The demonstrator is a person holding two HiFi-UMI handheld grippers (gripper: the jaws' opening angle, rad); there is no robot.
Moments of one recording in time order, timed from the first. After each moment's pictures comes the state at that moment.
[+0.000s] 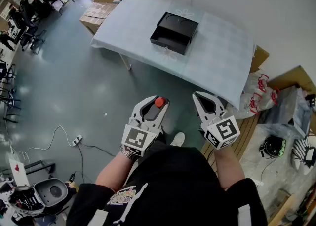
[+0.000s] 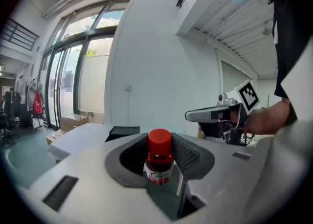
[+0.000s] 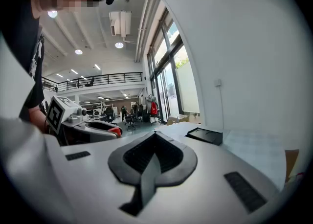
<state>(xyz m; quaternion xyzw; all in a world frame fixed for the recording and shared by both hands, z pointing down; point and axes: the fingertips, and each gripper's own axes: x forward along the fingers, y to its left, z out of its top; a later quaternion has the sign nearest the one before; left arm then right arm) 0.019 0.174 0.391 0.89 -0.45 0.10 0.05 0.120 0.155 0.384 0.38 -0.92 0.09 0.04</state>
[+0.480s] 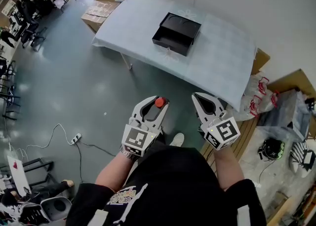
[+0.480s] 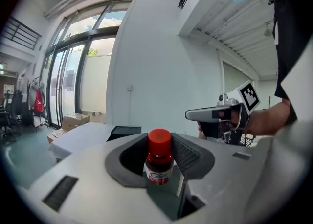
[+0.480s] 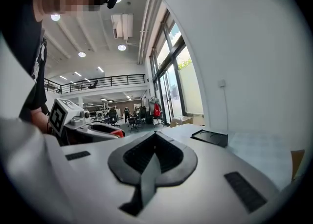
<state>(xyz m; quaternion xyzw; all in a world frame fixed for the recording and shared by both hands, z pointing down) 0.011 0.173 0.398 0.89 -0.45 0.10 0.06 0.108 0.152 0.378 0.36 -0.93 0.09 0.03</state>
